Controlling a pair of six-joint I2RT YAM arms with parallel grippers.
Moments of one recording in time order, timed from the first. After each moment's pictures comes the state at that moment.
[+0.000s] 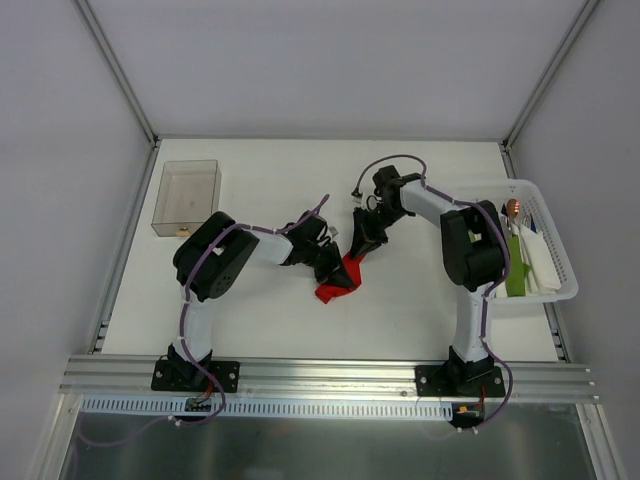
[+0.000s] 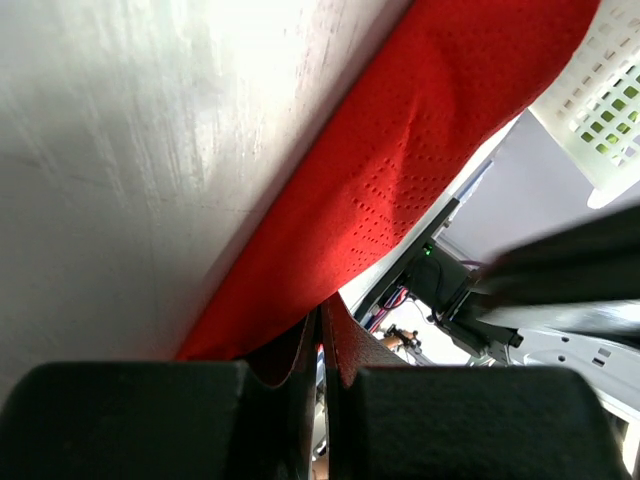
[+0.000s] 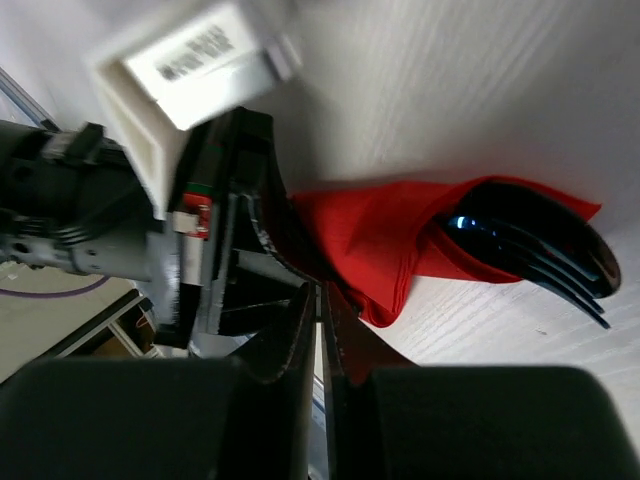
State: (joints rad) left arm -0.68 2.06 1.05 0.04 0.70 -1.07; right arm 0.39 2.07 1.52 -0.87 -0.69 0.17
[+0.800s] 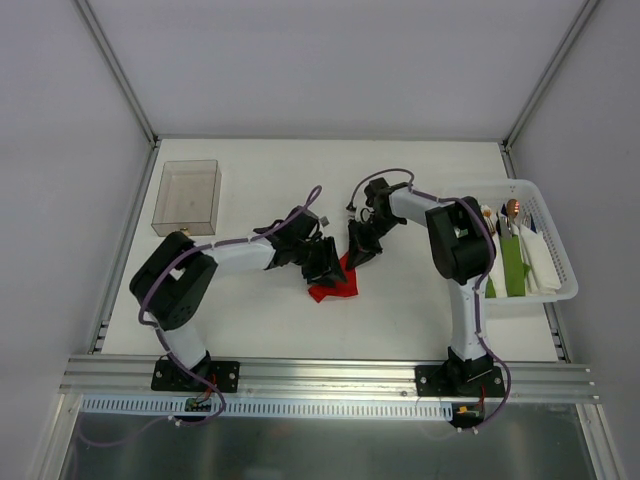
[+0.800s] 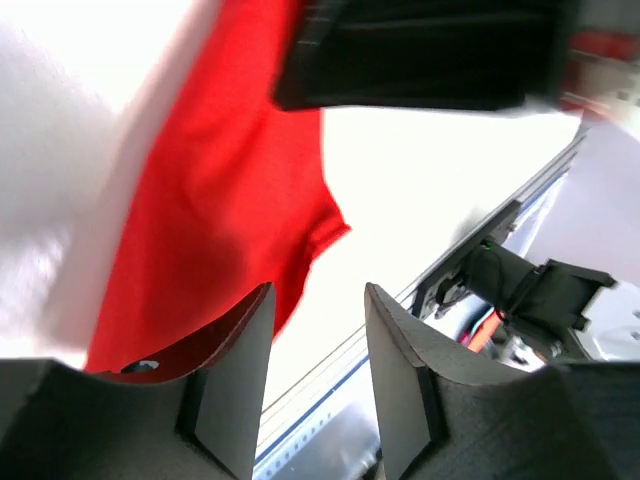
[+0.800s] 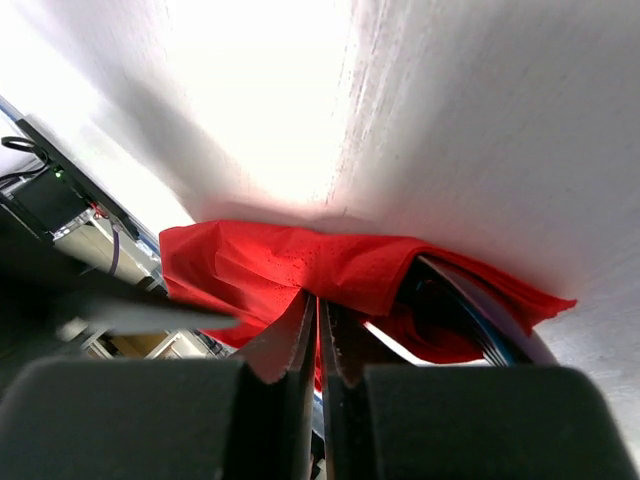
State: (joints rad) left arm -0.71 1.77 0.96 -0.13 0.51 -0.92; right arm 0.43 2.17 1.48 -0.84 -0.69 0.21
